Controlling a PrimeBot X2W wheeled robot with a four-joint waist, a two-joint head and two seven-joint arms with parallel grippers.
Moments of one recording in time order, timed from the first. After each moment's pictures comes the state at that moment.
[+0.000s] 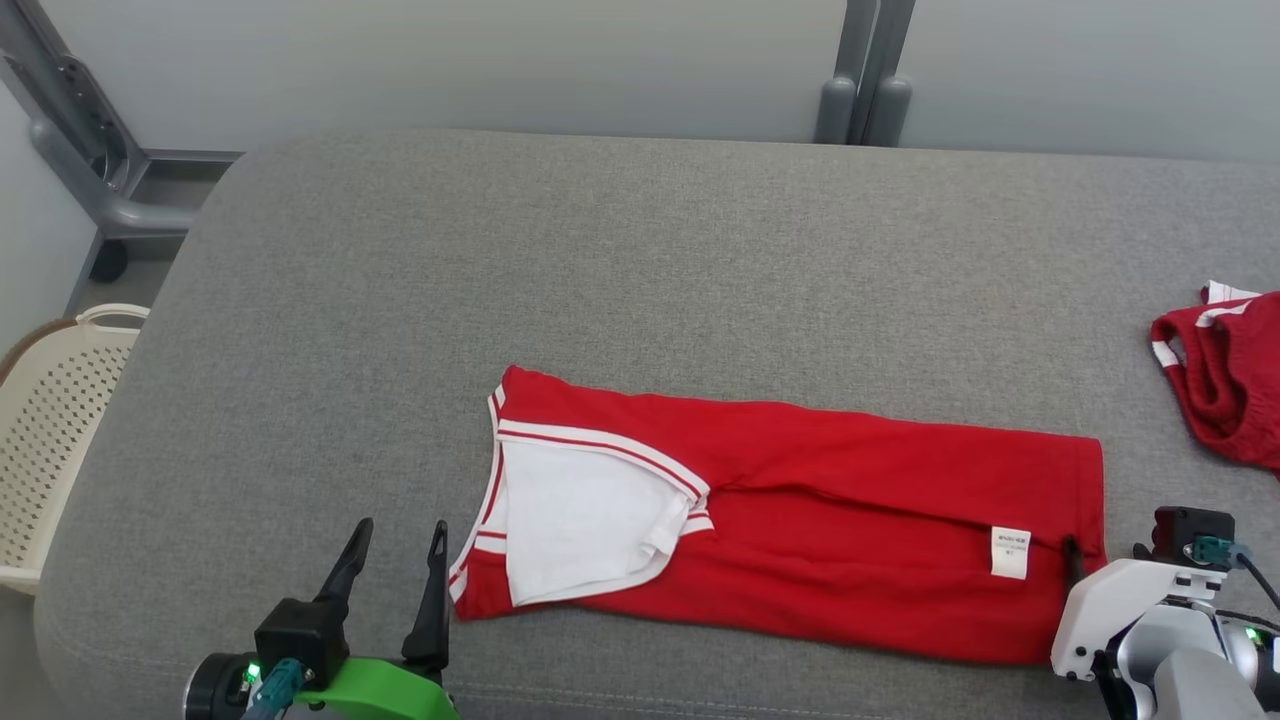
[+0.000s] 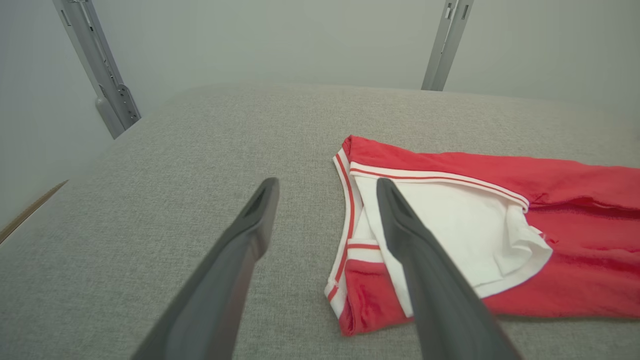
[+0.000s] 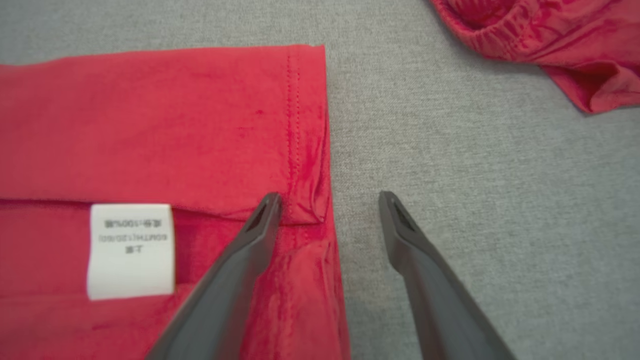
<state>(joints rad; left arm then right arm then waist) -0.02 0.12 -0.20 0.31 -0.24 -0.06 -0.26 -0.27 -0.05 -0.40 0.74 -0.11 0.13 -0.01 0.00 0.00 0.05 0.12</state>
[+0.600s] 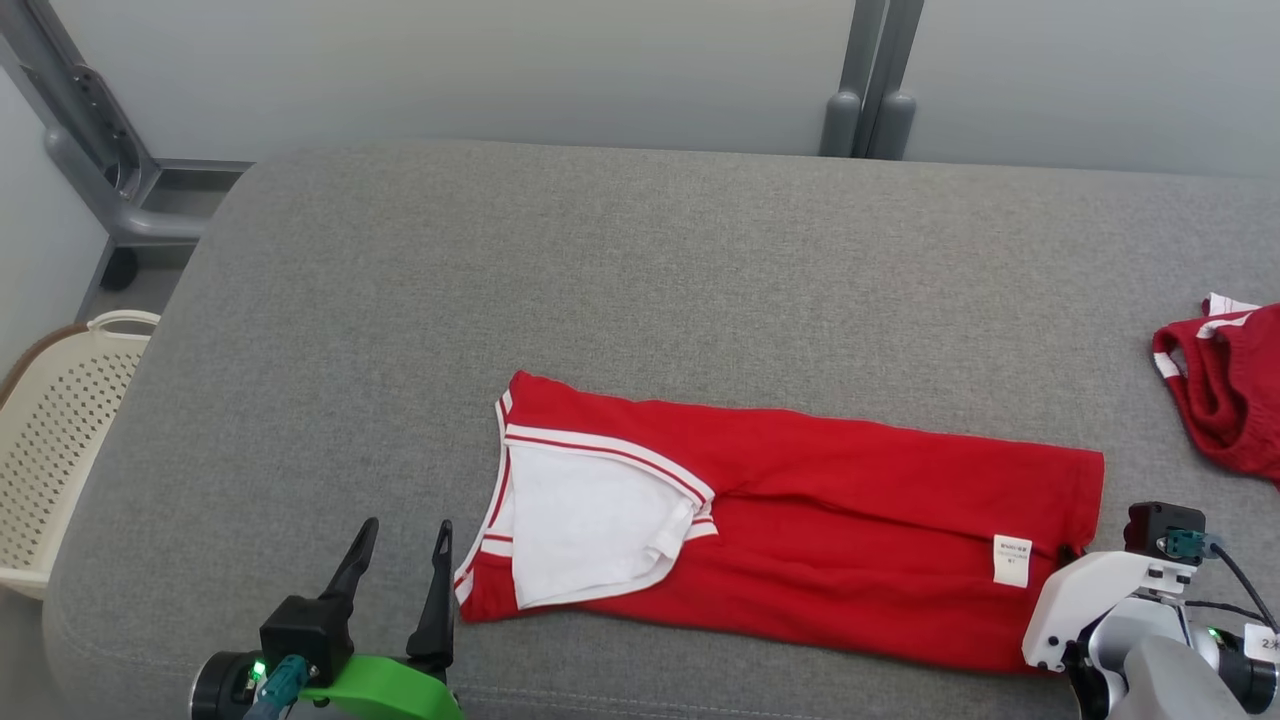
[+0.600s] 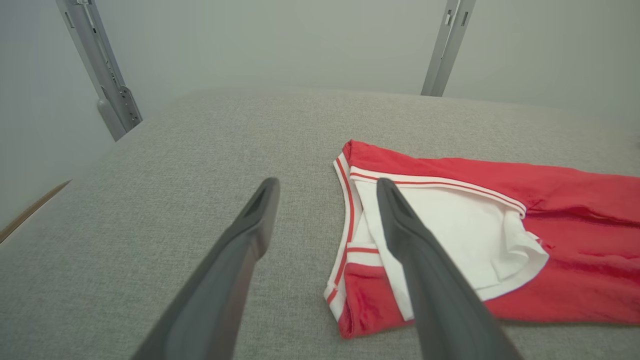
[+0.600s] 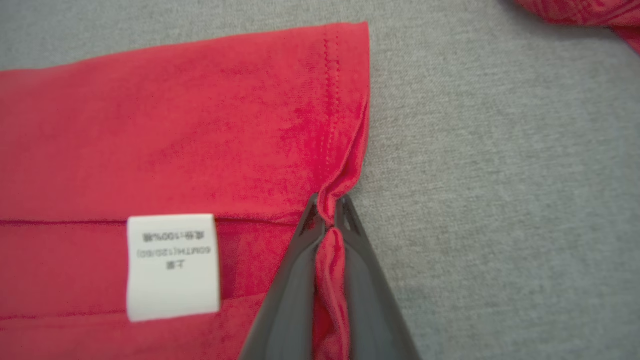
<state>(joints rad) -0.03 0.11 -0.20 0.33 -0.24 -0.07 -0.26 -0.38 -0.05 -0.43 1.01 -0.09 0.13 -0.05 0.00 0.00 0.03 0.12</state>
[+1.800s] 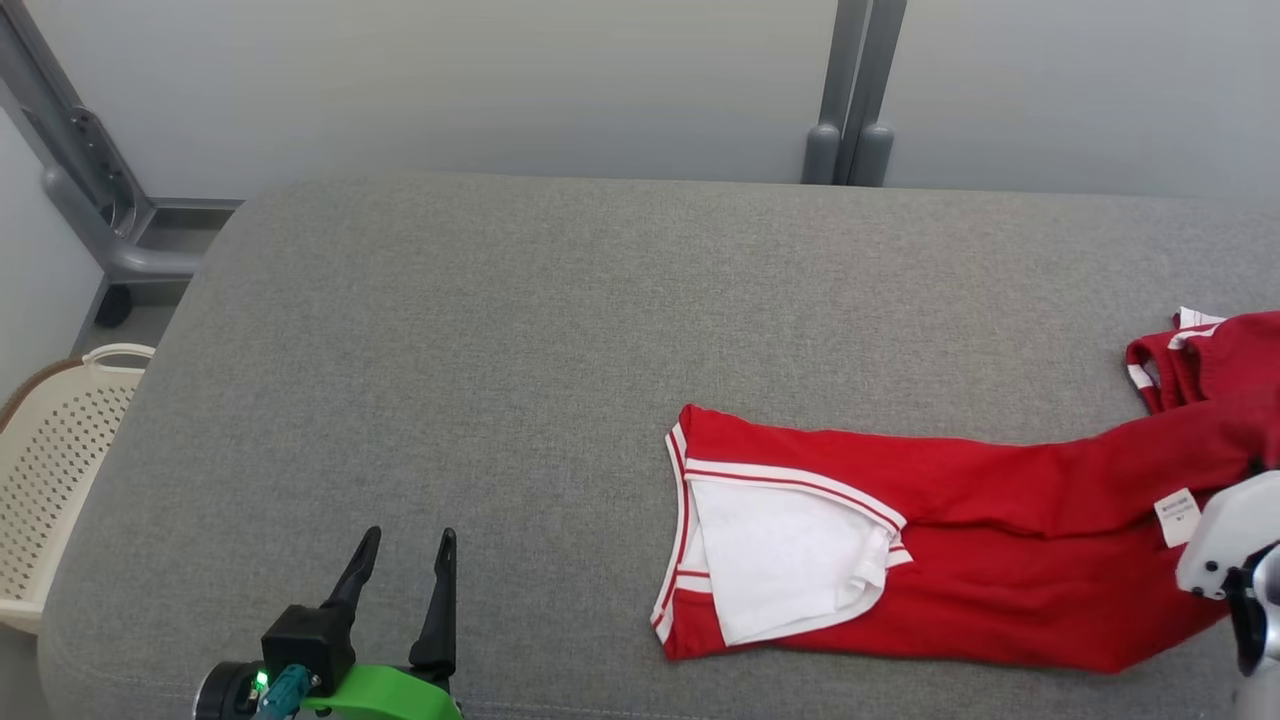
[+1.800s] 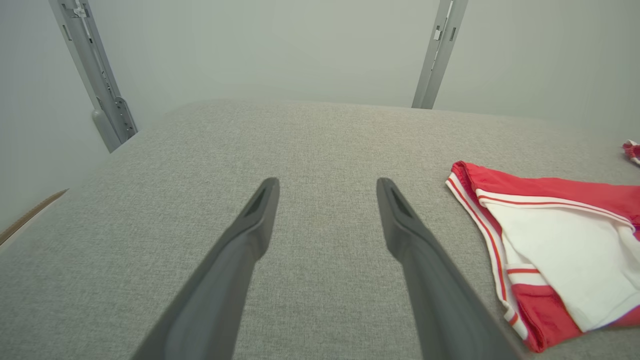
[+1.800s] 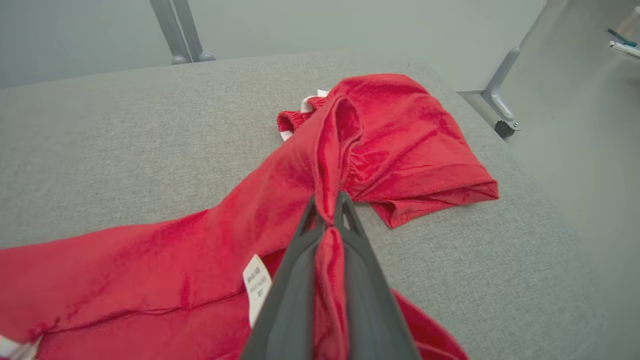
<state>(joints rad) -0.02 0.09 -0.19 0.33 -0.23 -0.07 -0.26 -0.25 -0.05 -0.57 0.29 -0.16 0.13 0.29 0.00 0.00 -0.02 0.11</state>
